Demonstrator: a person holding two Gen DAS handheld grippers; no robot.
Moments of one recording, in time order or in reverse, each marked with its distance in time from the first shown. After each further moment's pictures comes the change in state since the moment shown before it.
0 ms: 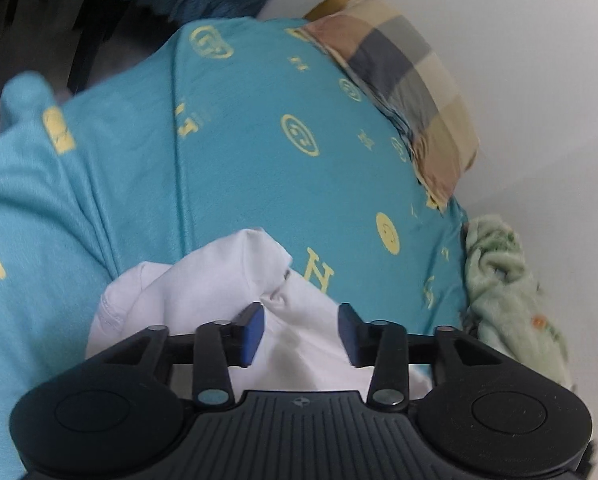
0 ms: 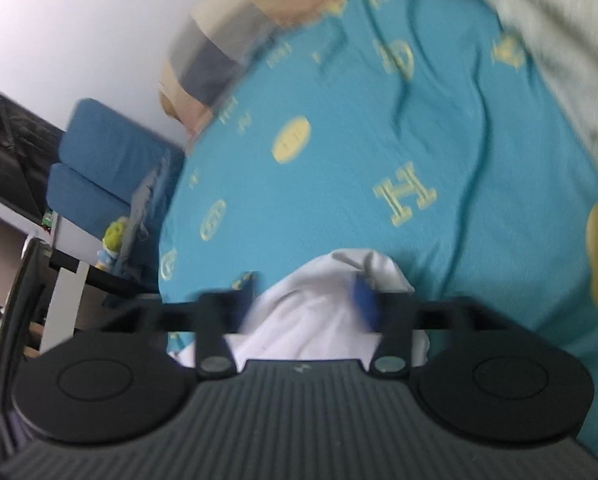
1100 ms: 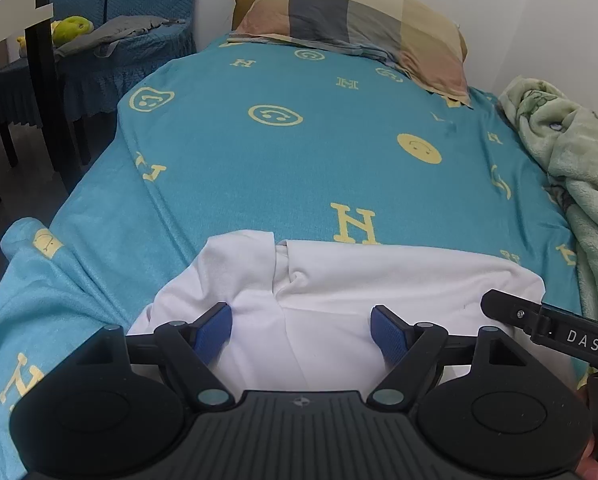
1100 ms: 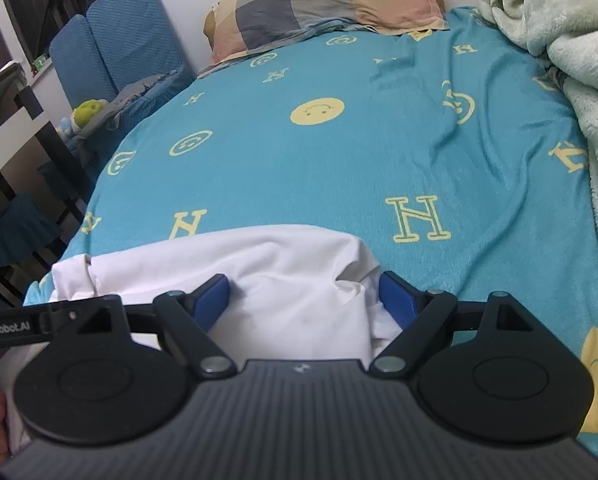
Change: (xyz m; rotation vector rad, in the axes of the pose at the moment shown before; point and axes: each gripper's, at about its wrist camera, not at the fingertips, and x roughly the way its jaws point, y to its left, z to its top) left arm 0.039 -0.040 -0.039 0.473 0.017 0.258; right arm 0.050 0.020 -0.029 -0.518 0.062 -0.136
